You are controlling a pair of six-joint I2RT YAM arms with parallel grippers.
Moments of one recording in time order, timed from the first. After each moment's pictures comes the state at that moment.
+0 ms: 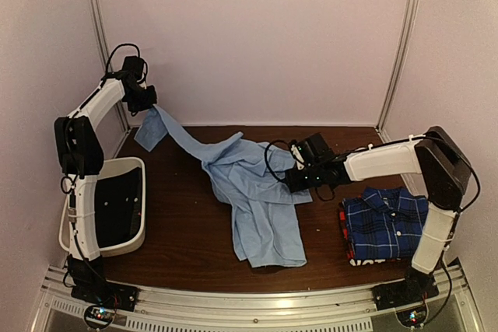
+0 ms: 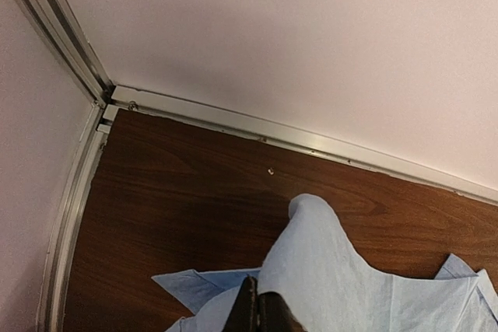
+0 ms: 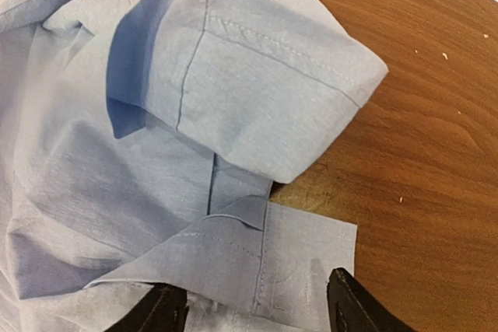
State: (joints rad) left arm -0.08 2.31 2.35 -0.82 -0.07 -0.32; right arm 0.67 1.83 1.11 -0.11 0.18 0.28
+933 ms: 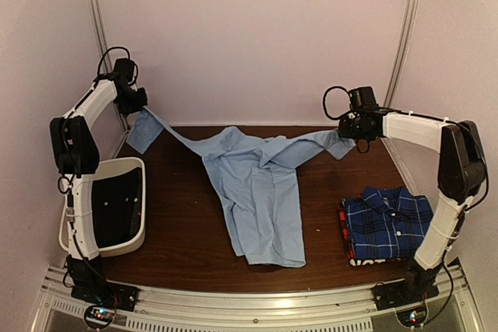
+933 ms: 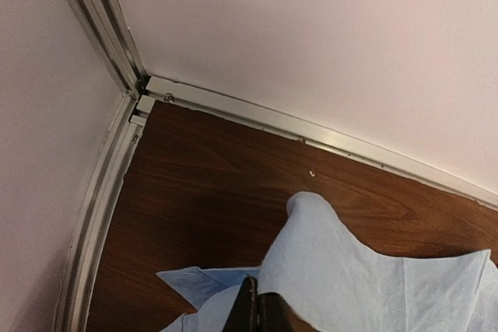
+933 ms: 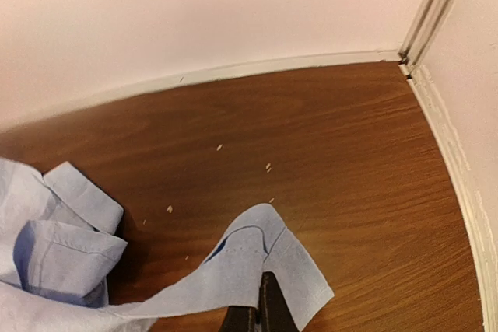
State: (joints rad) left arm -0.02 2.31 2.34 -0.84 -0.07 -0.30; right arm 0.30 1.80 1.35 -0.25 0.27 0.30
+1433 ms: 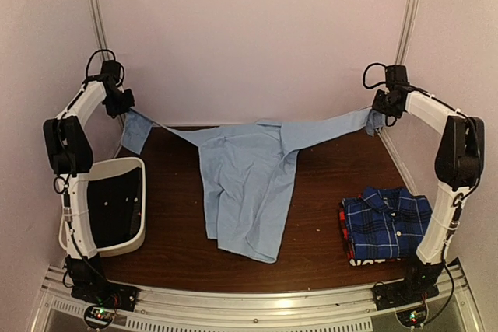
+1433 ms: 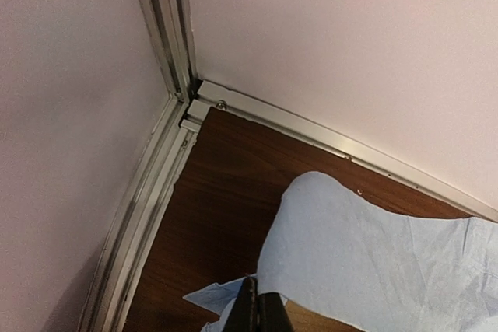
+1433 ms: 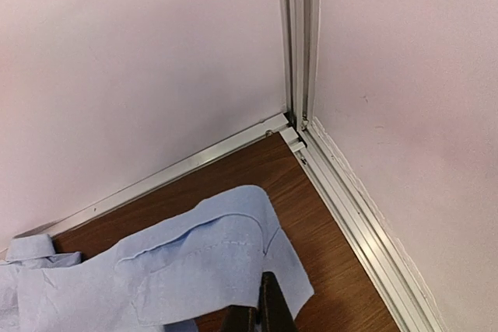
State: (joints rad) left arm 0.07 2.31 2.34 -0.84 -0.07 -0.29; right arm -0.01 1.93 1.74 -0.41 0.28 0.37
